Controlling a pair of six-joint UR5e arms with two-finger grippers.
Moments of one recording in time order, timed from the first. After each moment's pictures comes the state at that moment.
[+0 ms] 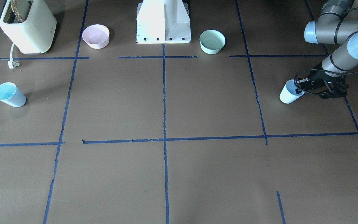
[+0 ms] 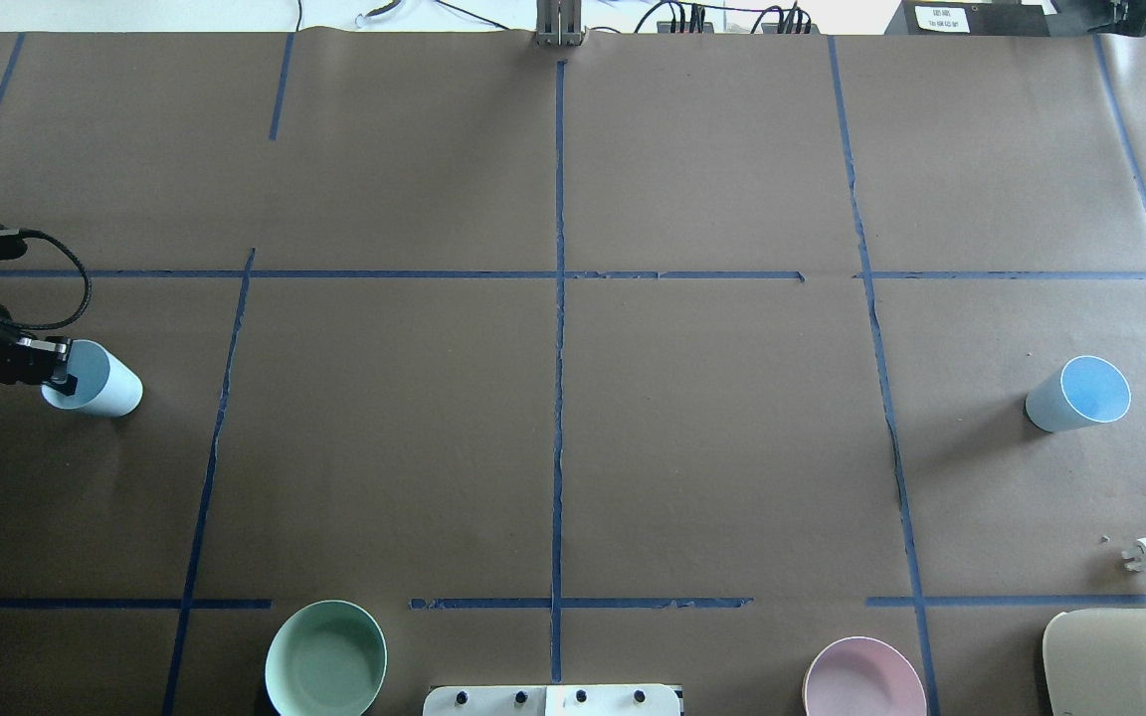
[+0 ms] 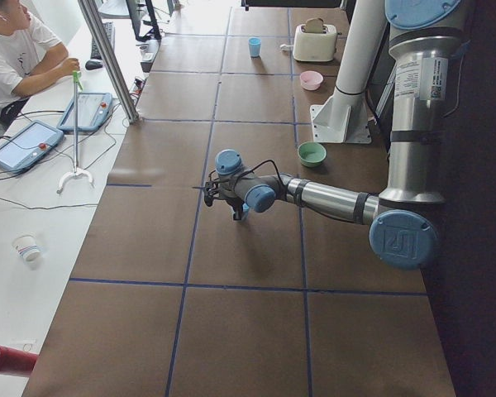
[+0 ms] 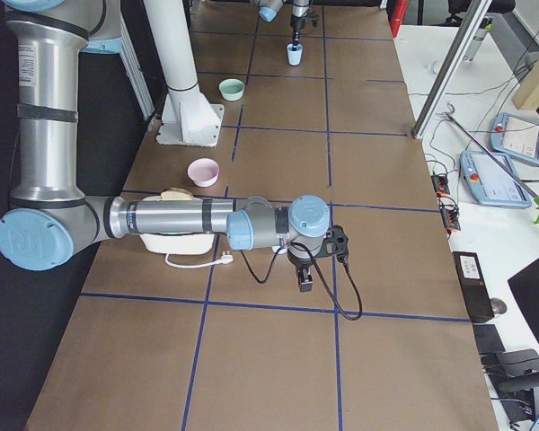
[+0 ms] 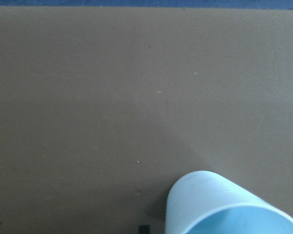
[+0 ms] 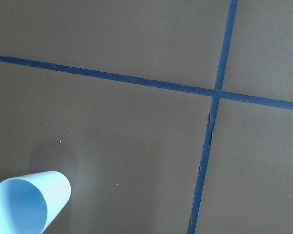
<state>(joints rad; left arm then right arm) -0.96 -1.60 -1.71 -2.00 -2.31 -0.91 1.49 -1.65 1.70 -1.49 2.43 -0.03</state>
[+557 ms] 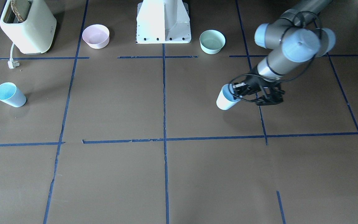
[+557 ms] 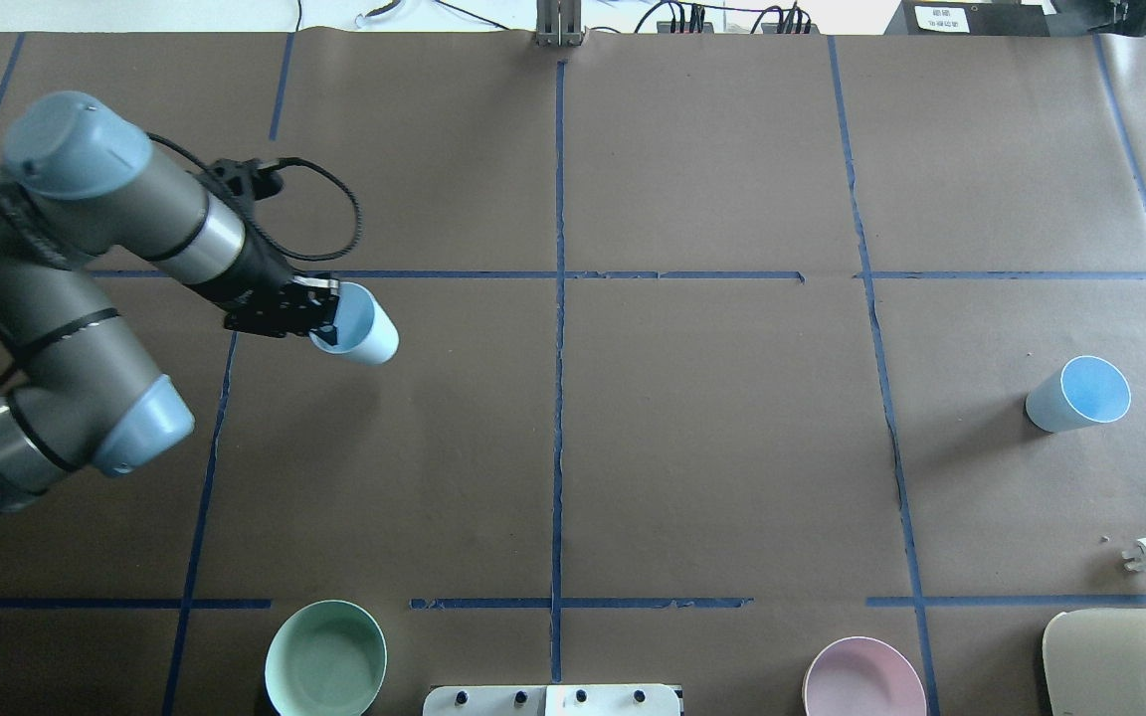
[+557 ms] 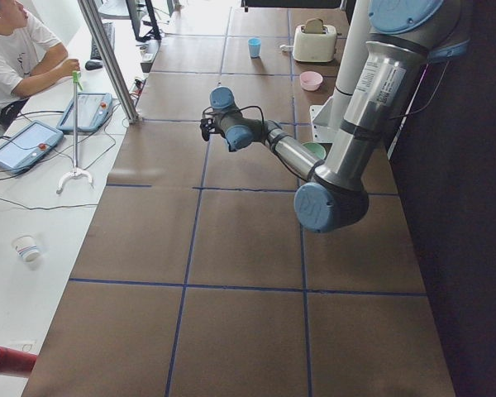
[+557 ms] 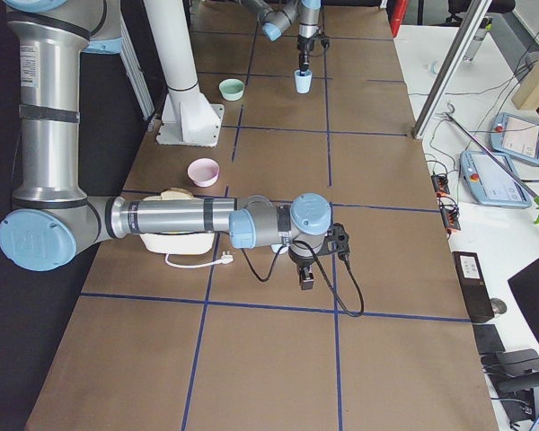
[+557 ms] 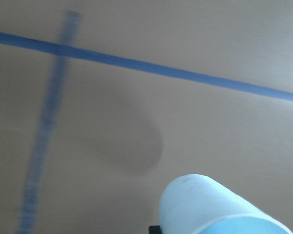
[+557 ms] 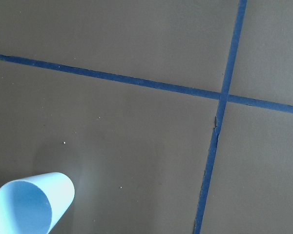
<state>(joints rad) -0.73 -2.04 -1.69 -1.88 -2.20 -1.28 1.48 -1.64 1.70 -1.49 2.43 -0.03</state>
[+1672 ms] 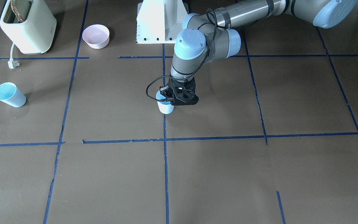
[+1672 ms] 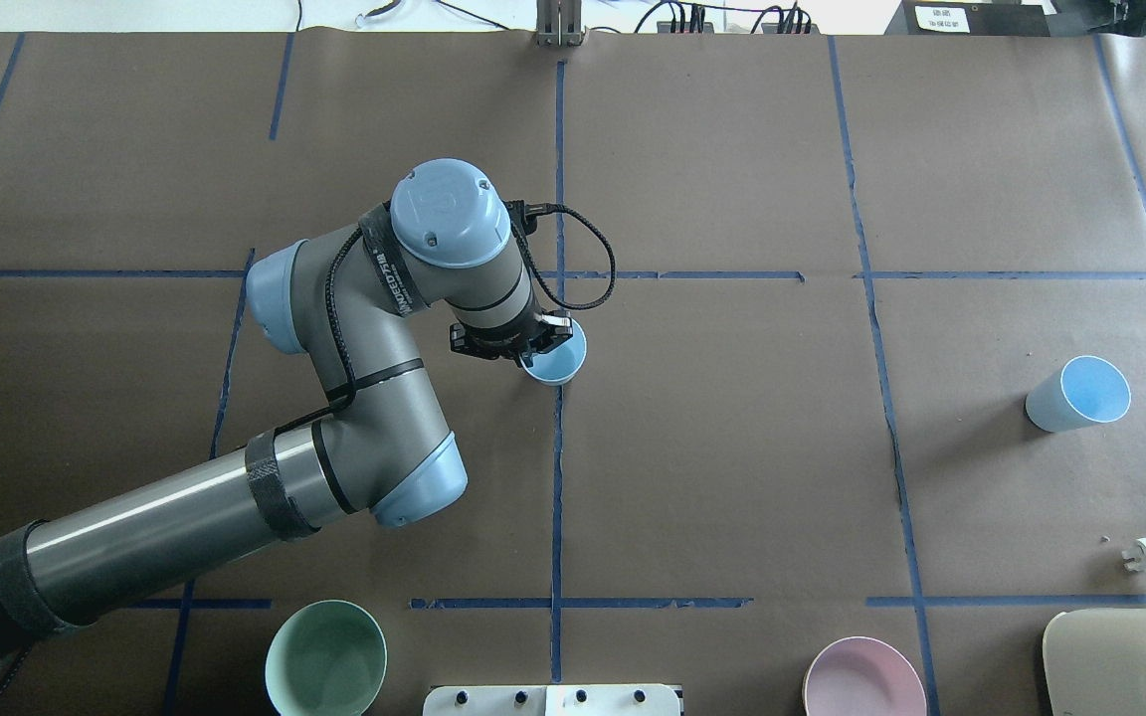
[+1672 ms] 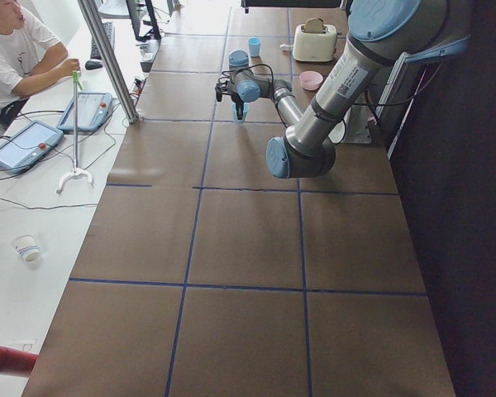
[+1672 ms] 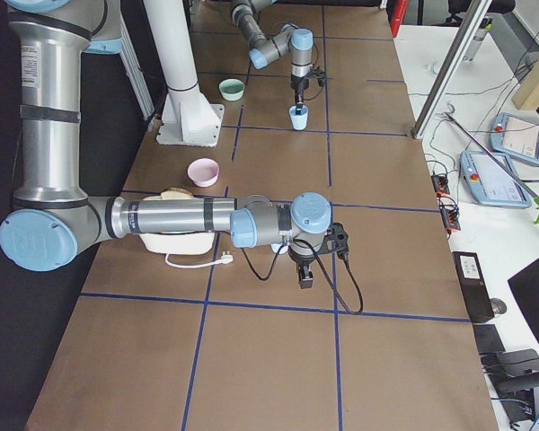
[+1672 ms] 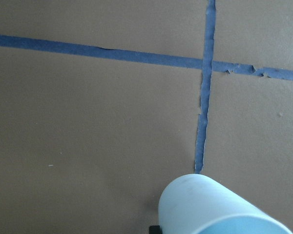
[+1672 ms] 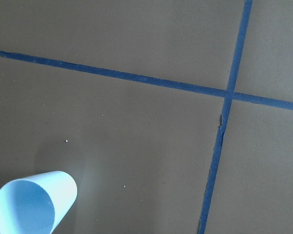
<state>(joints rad) -0.55 -2.39 -1.45 -1.73 -1.96 -1.30 1.46 -1.65 1.70 -1.49 2.43 -0.01</state>
